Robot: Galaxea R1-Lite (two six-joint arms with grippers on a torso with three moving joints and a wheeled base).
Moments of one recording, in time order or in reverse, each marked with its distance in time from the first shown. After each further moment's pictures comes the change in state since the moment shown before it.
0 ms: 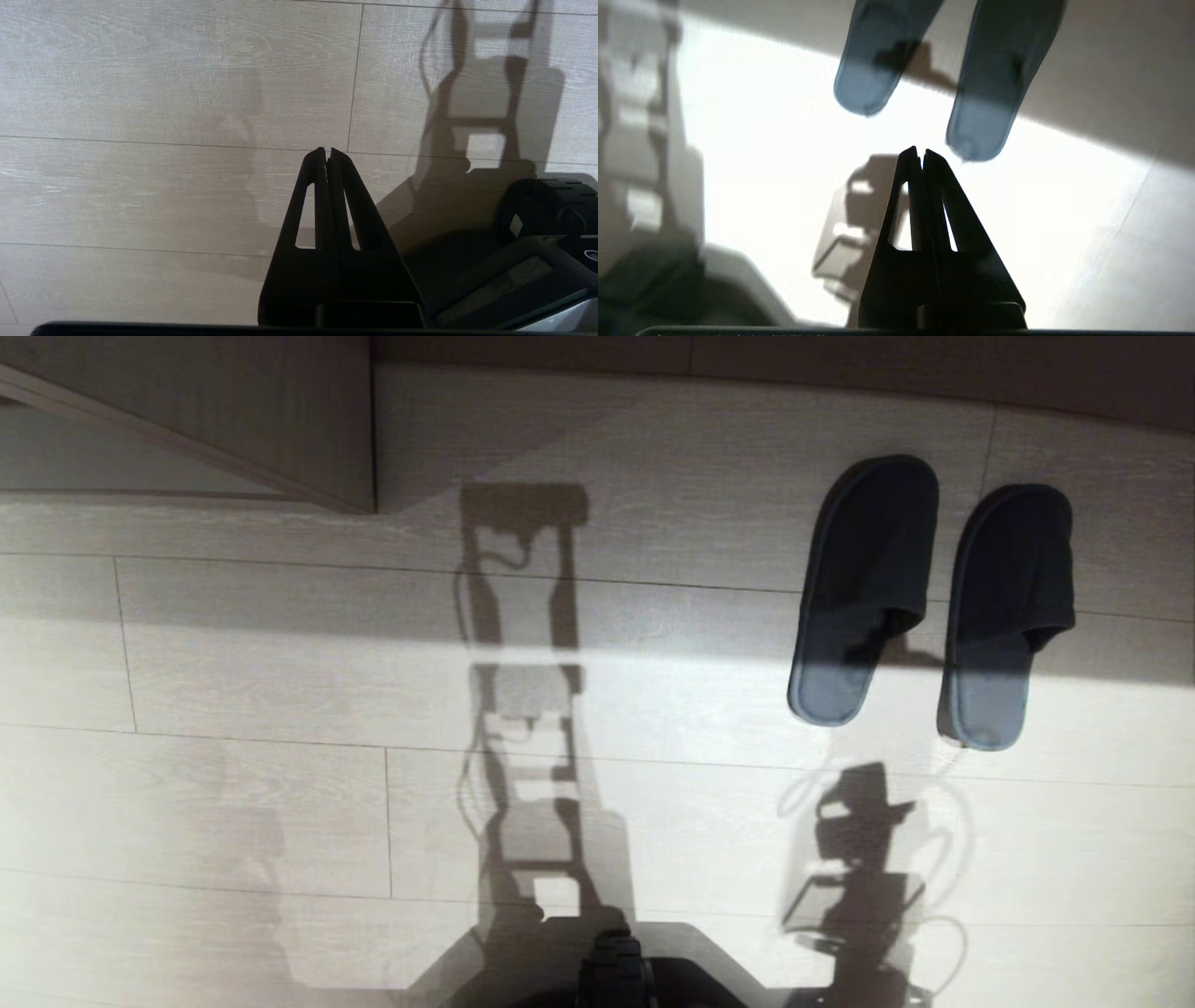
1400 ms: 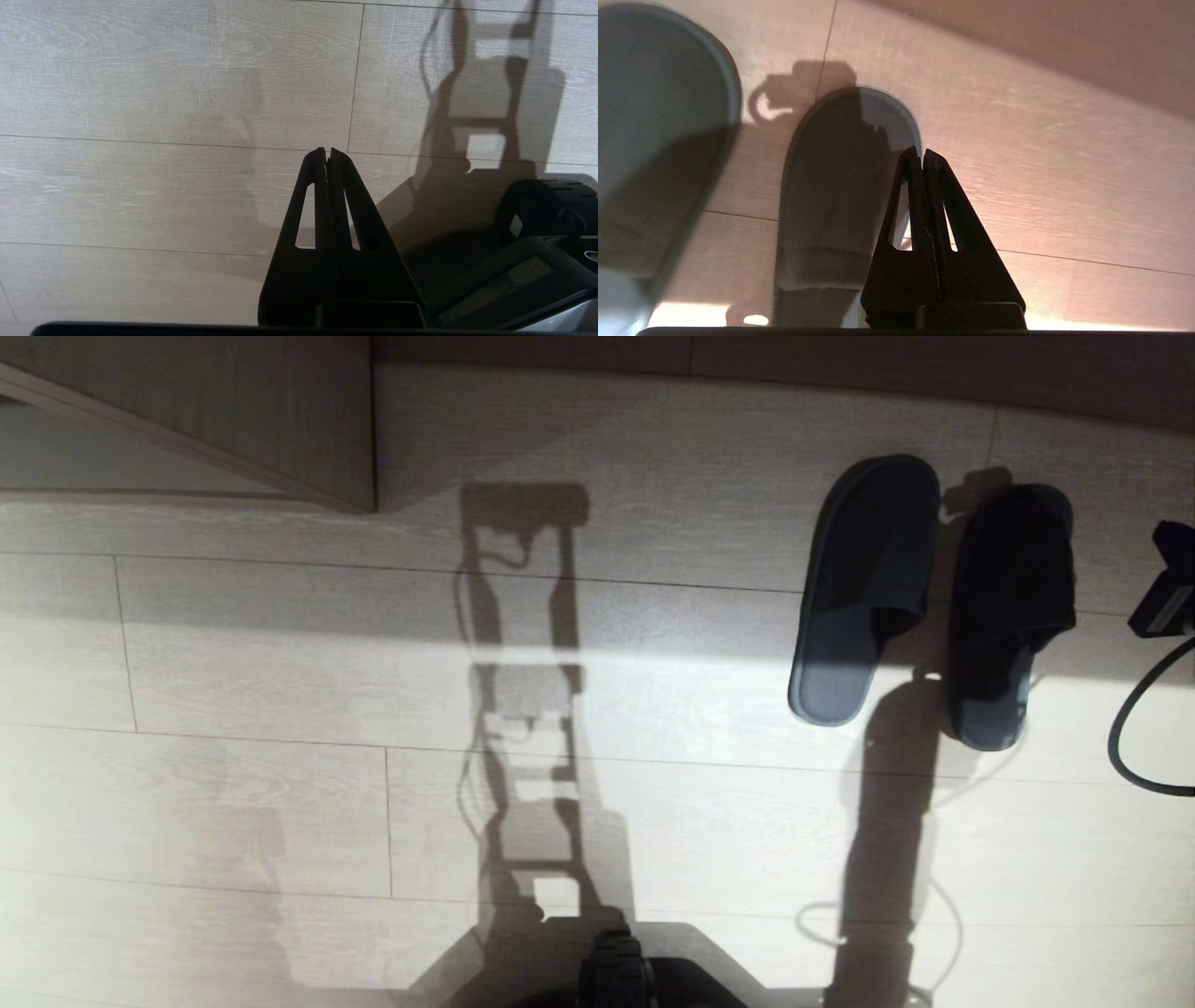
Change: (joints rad) left arm 0.000 0.000 0.000 0.000 0.000 -0.002; right arm -0.132 1.142 -0.473 -0.889 -0.185 -0.049
